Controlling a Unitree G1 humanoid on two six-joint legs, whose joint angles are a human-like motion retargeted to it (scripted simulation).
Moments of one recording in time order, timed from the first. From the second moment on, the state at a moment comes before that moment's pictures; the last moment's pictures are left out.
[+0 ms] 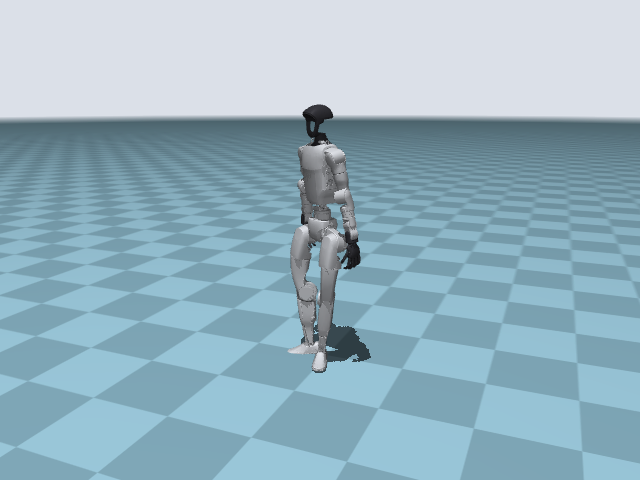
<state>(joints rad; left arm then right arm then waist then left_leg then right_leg) 0.16 0.13 0.51 1.46 0.38 -0.06 -0.06 0.08 -0.20 -0.26 1.59 -0.21 -0.14 0.14 -0.14 -0.02 0.03 0.00 0.00 0.80 0.01 -0.10 0.09 0.00 -0.15 -0.76 0.09 0.08 0.00</state>
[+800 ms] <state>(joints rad) 0.18 0.08 0.51 1.38 0.32 -0.07 -0.12 0.02 -0.17 -0.24 1.51 -0.26 -0.12 0.15 -0.07 -0.06 0.03 -0.17 -0.07 0.07 0.47 -0.19 0.10 0.03 -0.07 -0.17 -0.02 0.13 -0.04</state>
